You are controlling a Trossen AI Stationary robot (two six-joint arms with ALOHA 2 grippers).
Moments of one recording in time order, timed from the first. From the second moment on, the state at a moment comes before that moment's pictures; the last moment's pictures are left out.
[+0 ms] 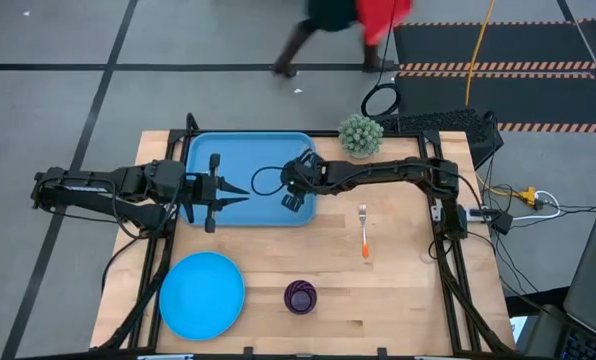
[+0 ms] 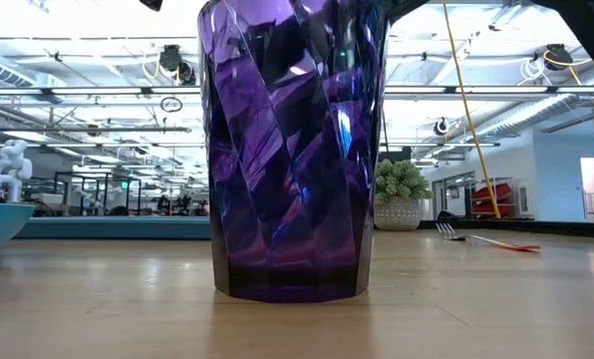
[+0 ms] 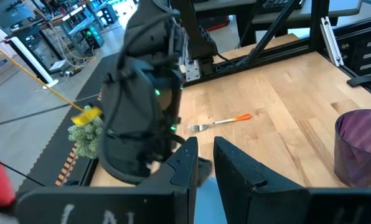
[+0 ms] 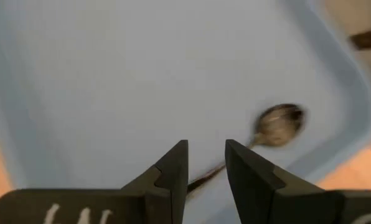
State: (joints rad) left arm -0.05 0.83 0.86 -0.32 -0.09 0.29; right arm -0.16 2.00 1.53 -0.49 0.35 0.22
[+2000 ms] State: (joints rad) left arm -0.05 0.83 0.86 -0.33 -0.09 0.29; right arm -0.25 1.98 1.18 -0.11 0.02 0.67
